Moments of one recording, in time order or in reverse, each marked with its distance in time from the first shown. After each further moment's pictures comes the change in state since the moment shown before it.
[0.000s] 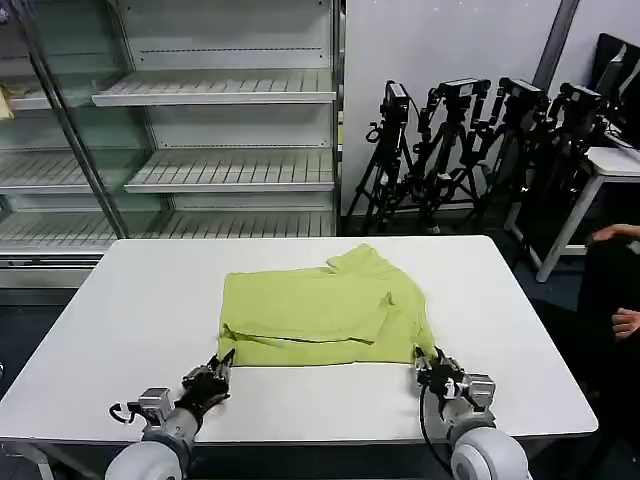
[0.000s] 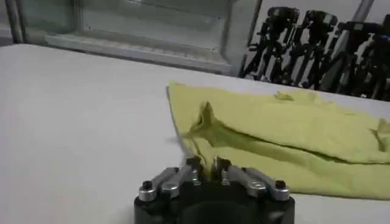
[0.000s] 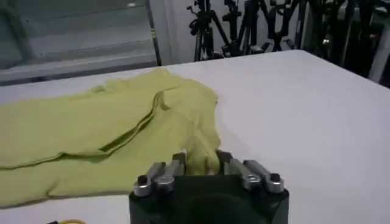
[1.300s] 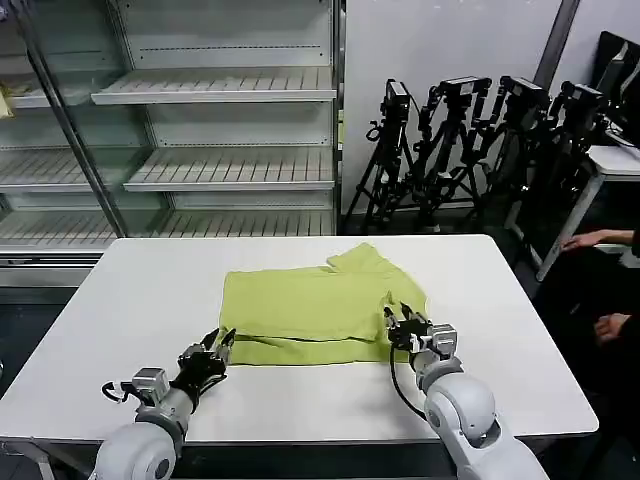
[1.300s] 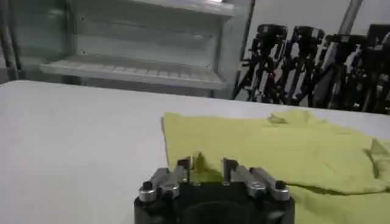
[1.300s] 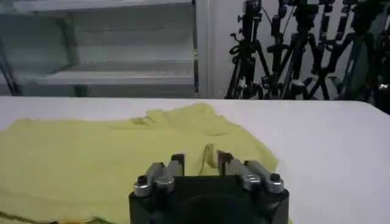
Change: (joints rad) left arm -0.048 0.015 -0.024 -0.048 0.018 0.004 0.003; right arm 0.238 -0.016 -0.118 -0.075 -0.073 0.023 -0.050
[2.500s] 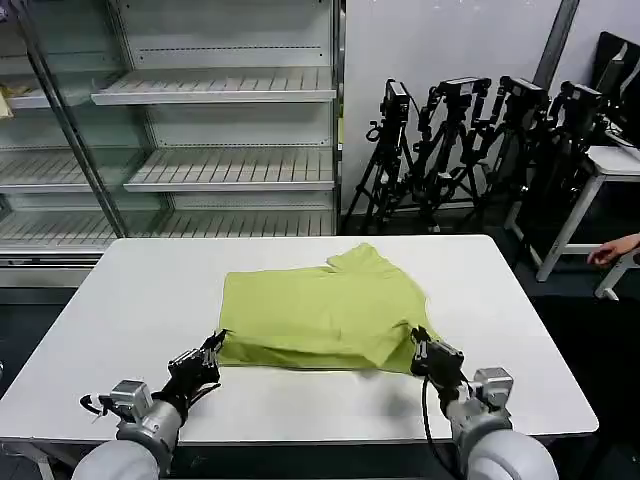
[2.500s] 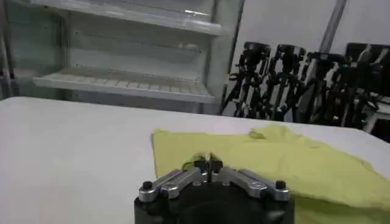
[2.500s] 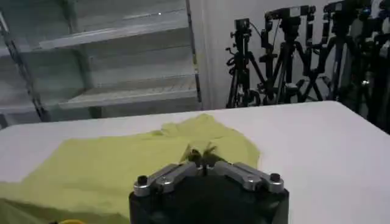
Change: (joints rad) left arm 0.043 0.039 -0.037 -0.104 -0.037 0.008 0.005; right arm -0.096 -0.073 0.034 0.179 0.156 -0.039 0.053
